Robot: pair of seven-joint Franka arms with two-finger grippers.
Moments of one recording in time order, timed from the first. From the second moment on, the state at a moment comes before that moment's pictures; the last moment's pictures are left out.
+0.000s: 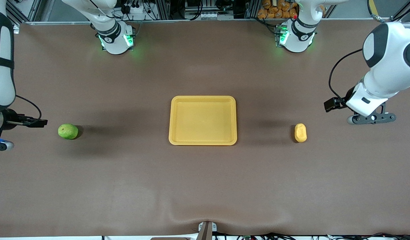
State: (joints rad) left arm 0.00 0.06 -0.09 -1.90 0.10 1.93 -0.16; right arm -0.16 0.41 -0.08 -1.50 -0.06 1.59 0.04
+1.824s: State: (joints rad) left arm -0.01 0.38 -0.10 -2.09 0.10 2.49 -0.22; right arm -0.24 0.53 -0.08 -1.81 0.08 2.09 -0.10
